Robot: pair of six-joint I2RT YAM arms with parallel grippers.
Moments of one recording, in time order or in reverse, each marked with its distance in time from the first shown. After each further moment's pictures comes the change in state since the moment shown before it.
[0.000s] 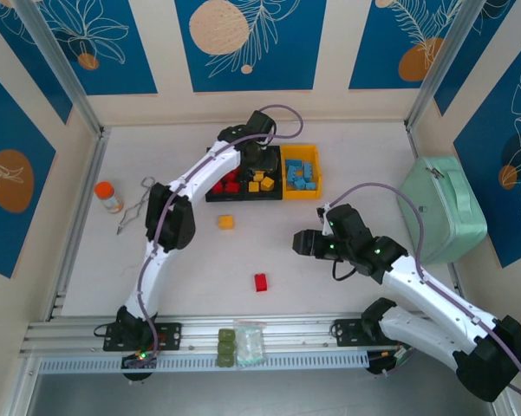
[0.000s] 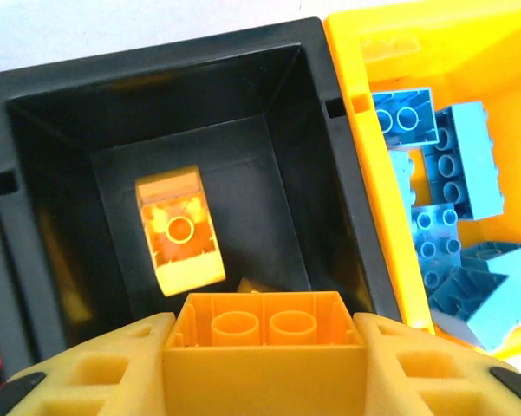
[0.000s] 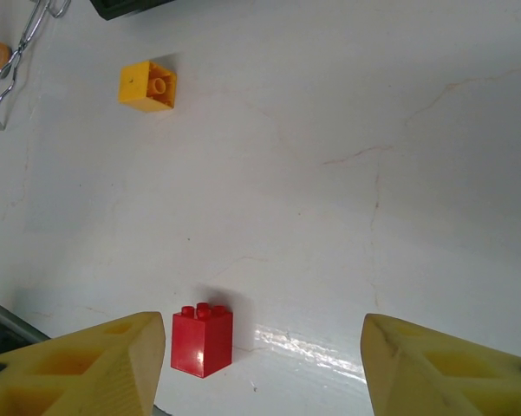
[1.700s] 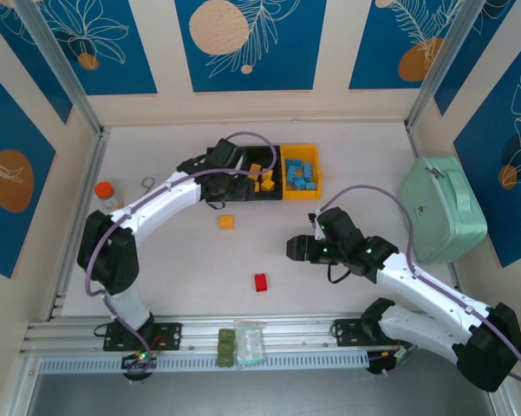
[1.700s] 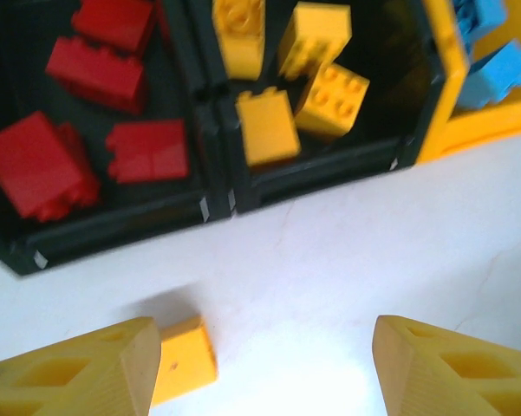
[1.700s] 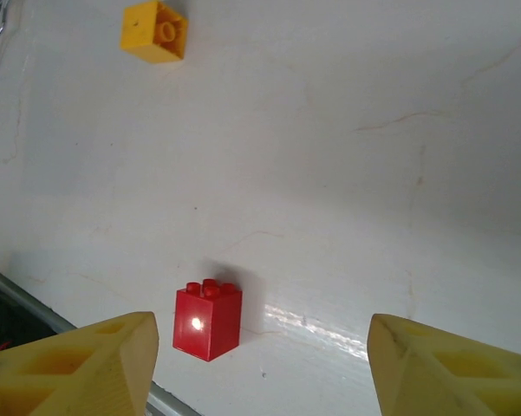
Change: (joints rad) left arm -0.017 -0.719 -0.963 0.247 -0.031 -0.002; right arm 0.089 0.095 -0.011 0.070 -0.026 -0.007
